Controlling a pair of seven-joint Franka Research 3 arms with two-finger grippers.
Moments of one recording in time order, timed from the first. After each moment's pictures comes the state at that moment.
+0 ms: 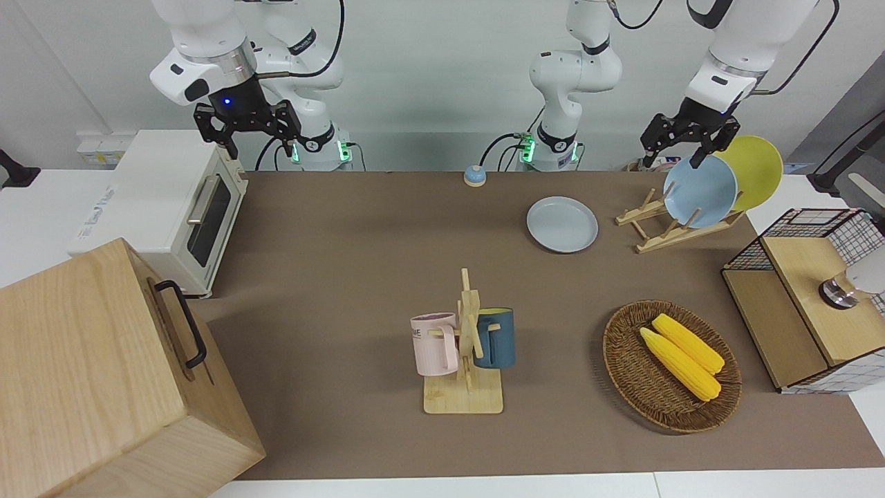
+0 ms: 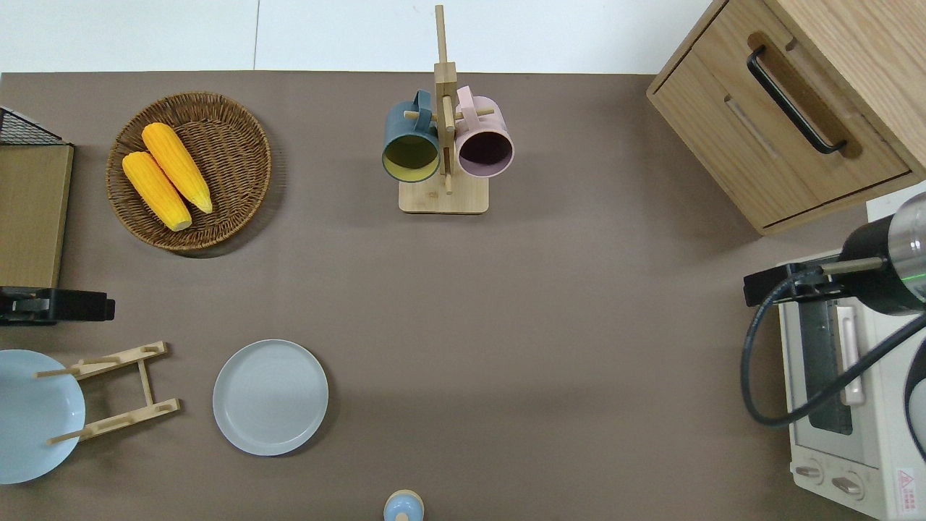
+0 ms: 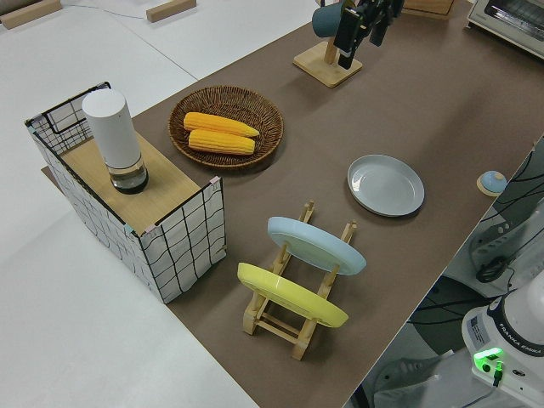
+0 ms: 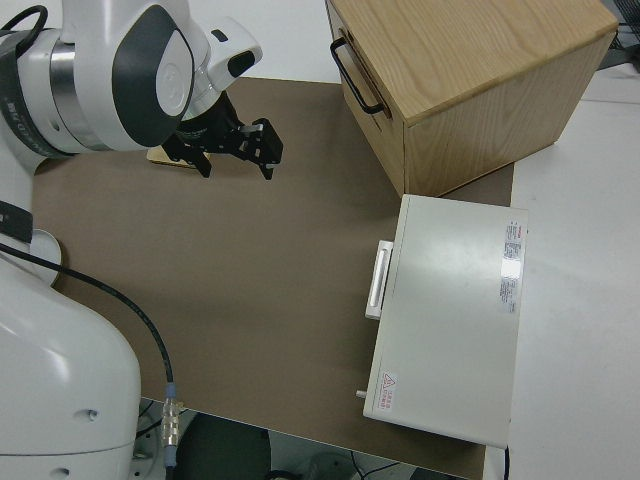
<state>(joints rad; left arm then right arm) -0.07 -0.16 0.10 -1.75 -0.02 1.62 0.06 -0.08 -0.02 0.19 -1.50 0.00 1.41 0.06</state>
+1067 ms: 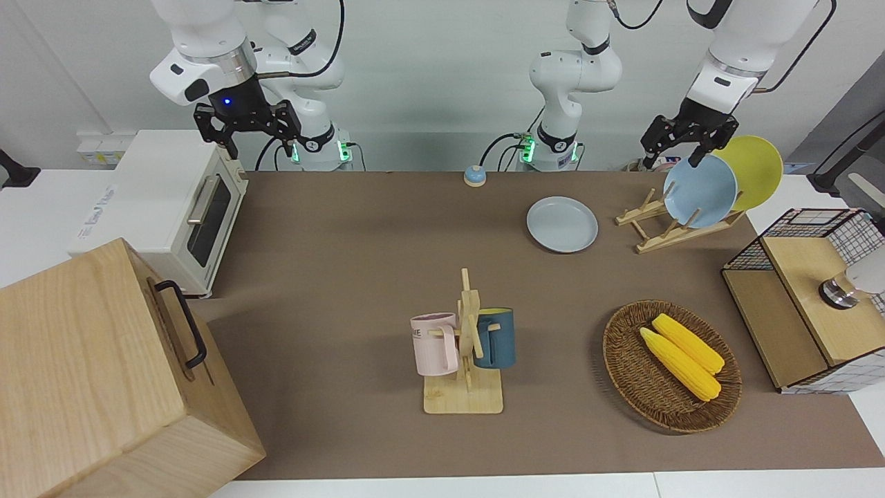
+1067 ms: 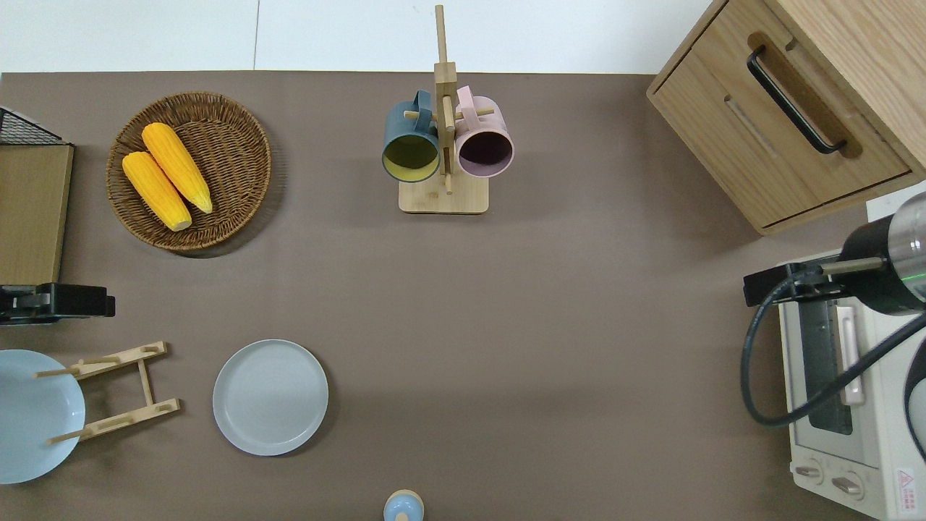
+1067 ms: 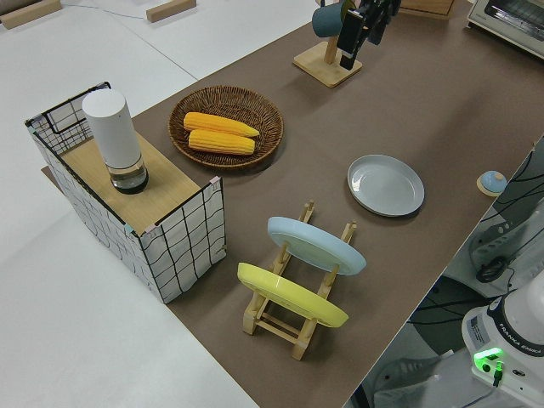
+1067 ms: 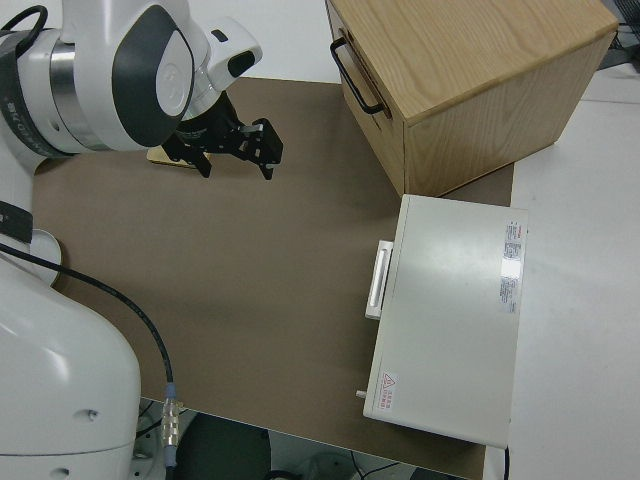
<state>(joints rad) -0.07 -0.16 0.10 -1.75 -0.02 1.62 -0.01 -0.08 -0.02 0.19 -1.50 0.00 1.41 0.06</state>
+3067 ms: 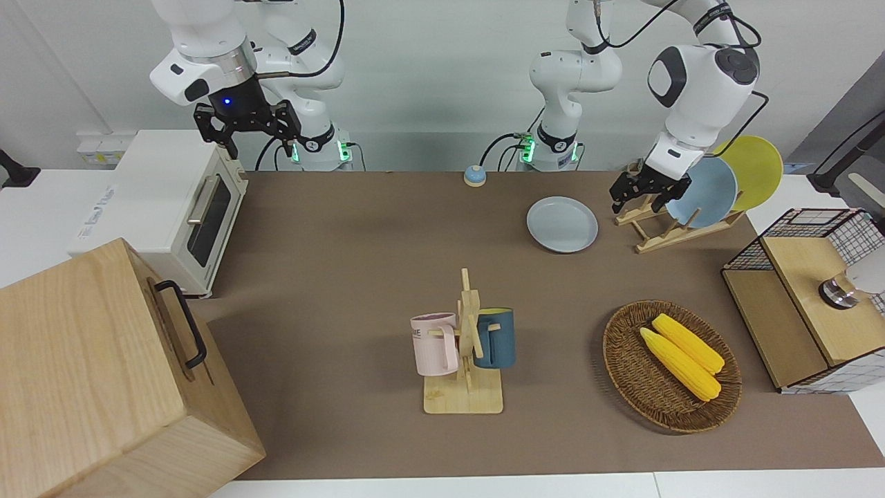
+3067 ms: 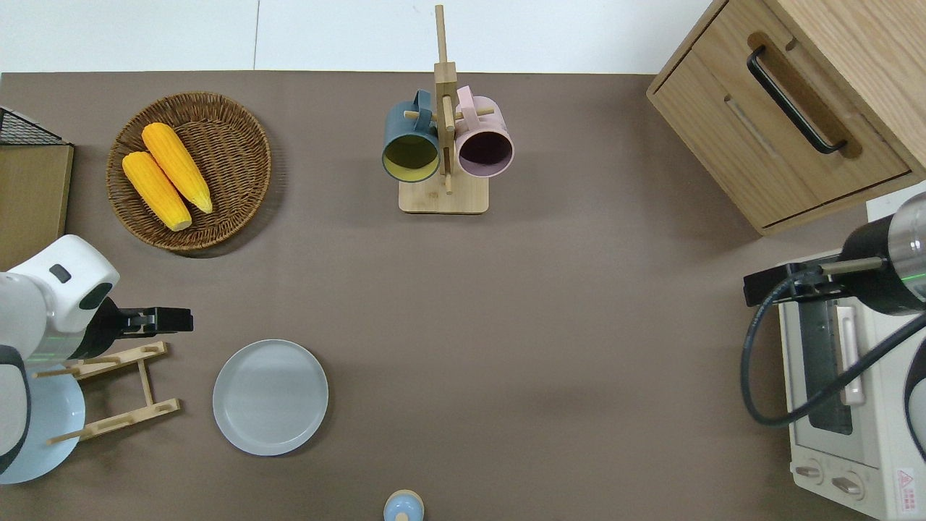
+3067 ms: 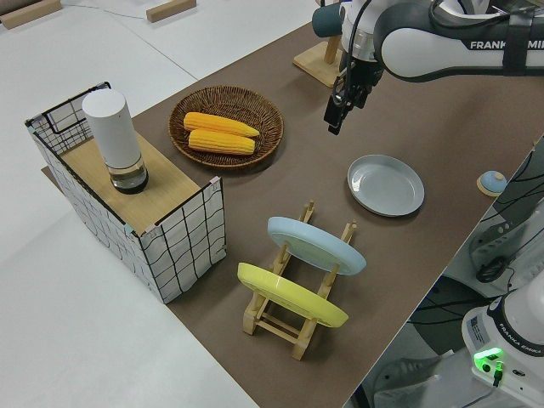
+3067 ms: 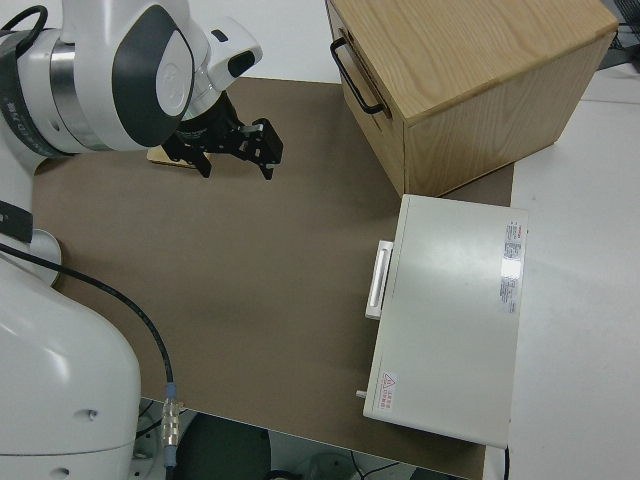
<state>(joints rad) -0.08 -0.19 0.11 -2.15 -0.06 1.98 0.01 -0.08 -0.02 0.19 -1.50 0.00 1.41 0.06</state>
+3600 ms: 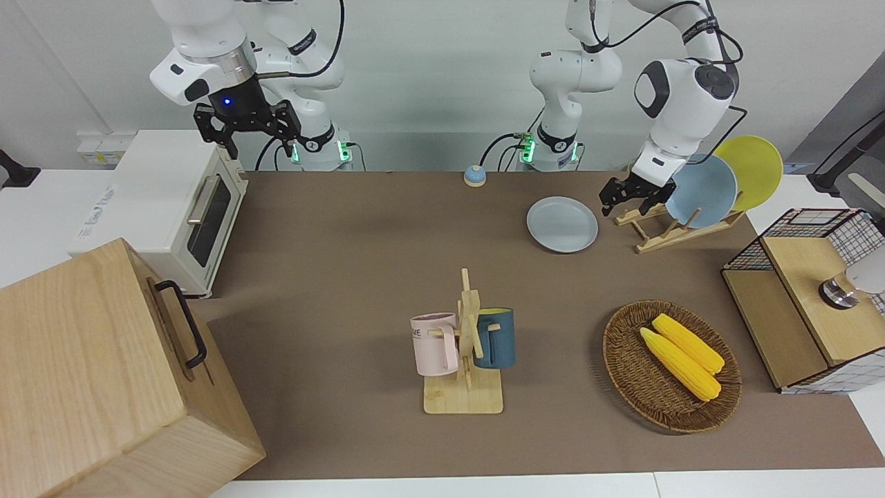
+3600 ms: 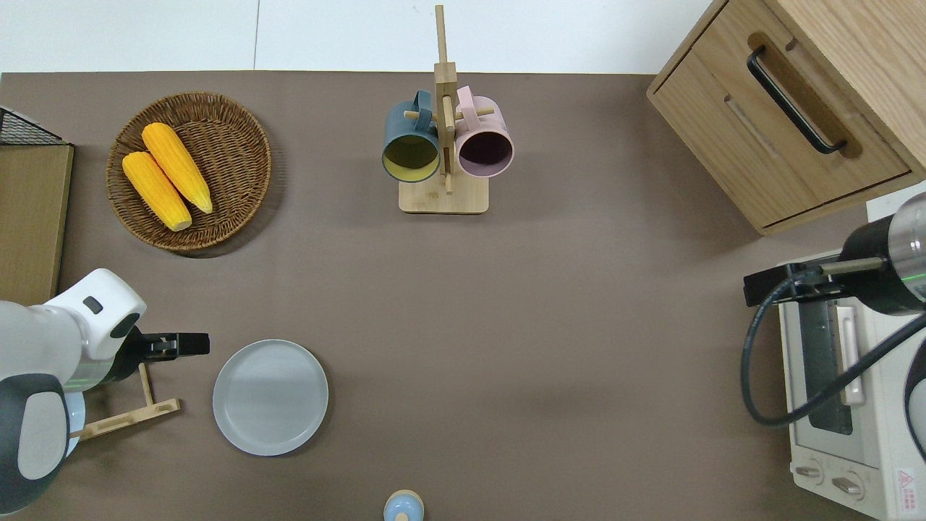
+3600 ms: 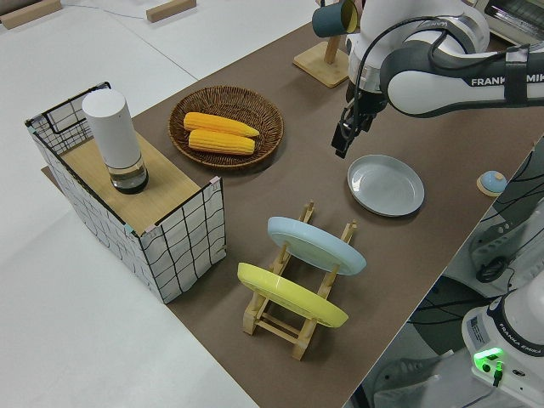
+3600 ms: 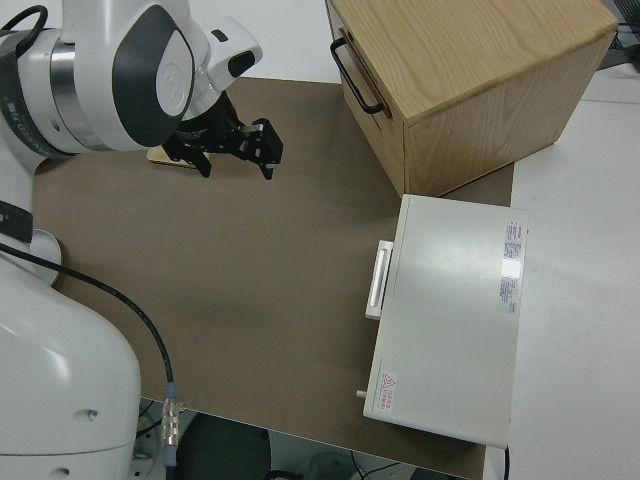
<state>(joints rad) -0.08 -0.23 0.10 -2.31 -0.06 2.07 0.01 -0.08 -0.02 0.19 -1.50 0.00 1.41 0.06</state>
